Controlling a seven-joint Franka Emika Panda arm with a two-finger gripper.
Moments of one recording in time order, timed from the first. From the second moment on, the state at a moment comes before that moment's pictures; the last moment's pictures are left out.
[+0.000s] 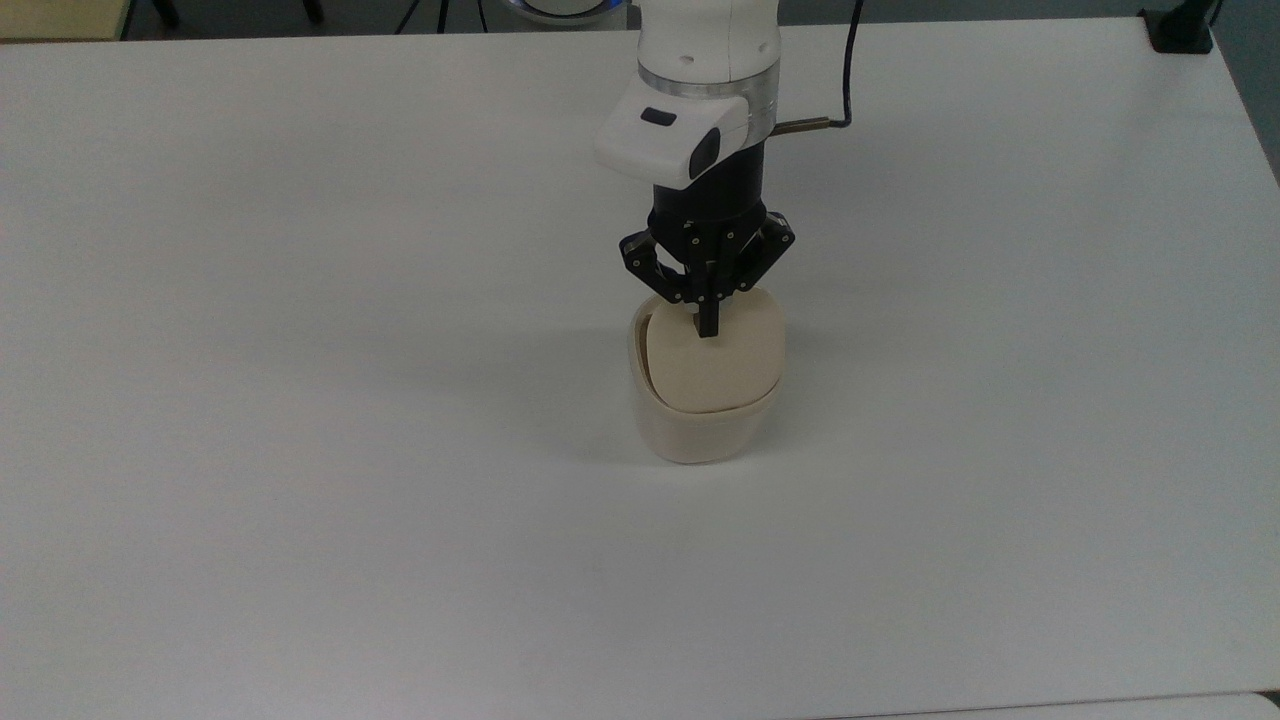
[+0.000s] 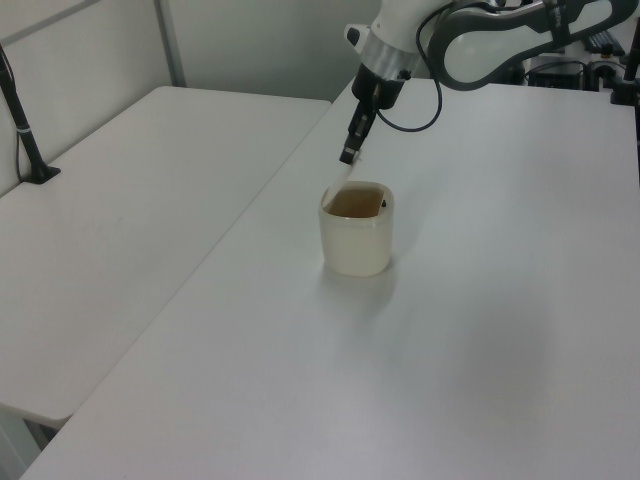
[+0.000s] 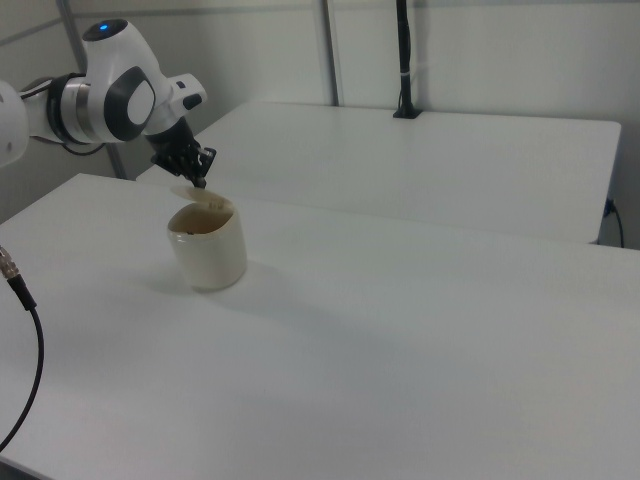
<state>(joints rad) 0.23 0.32 0.01 -1.58 -0.04 2.28 0.02</state>
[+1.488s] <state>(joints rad) 0.21 0.29 0.00 -1.55 -0.09 1.96 0.03</state>
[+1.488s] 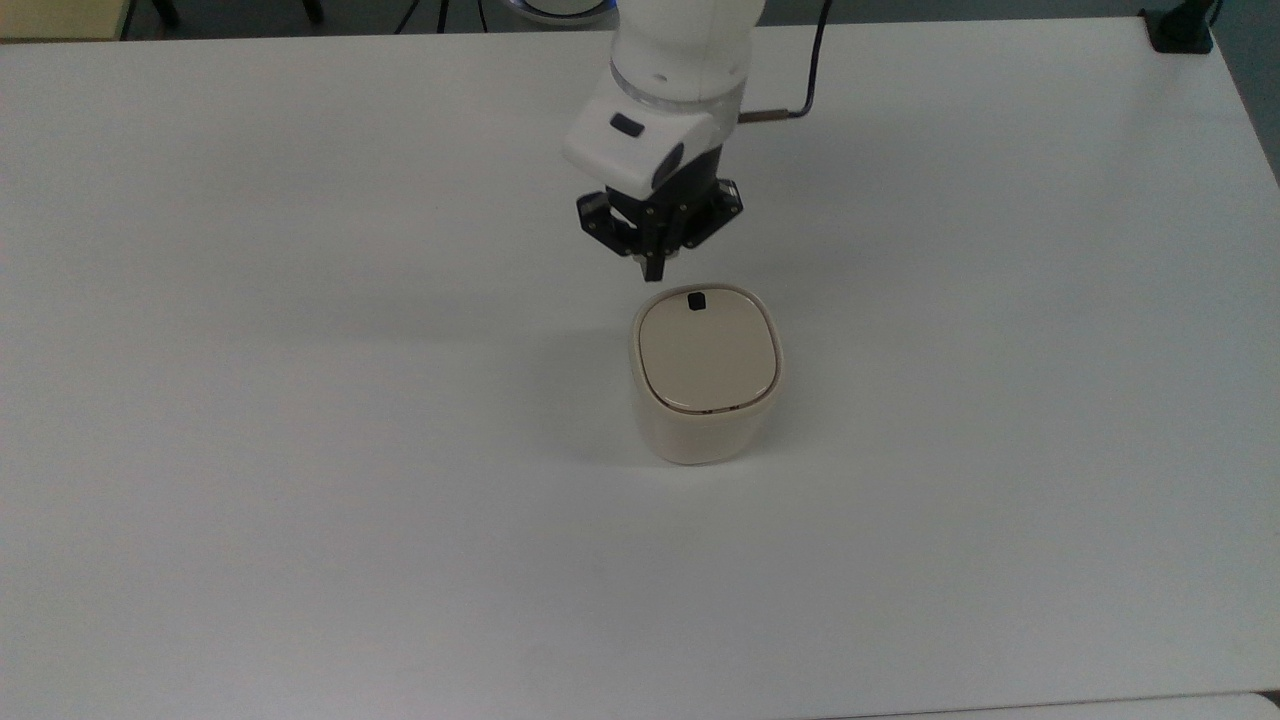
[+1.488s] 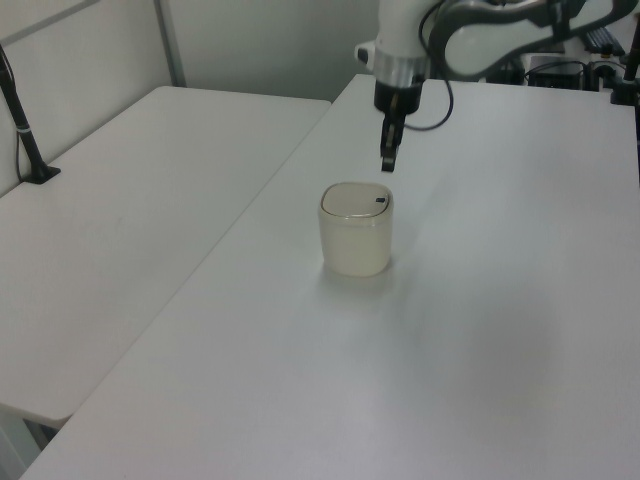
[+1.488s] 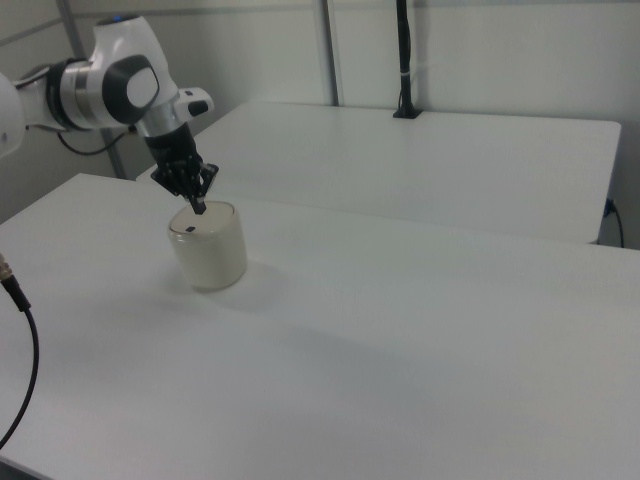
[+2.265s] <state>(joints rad) 0.02 0.07 -0.01 -1.54 -0.09 1.61 -0.02</state>
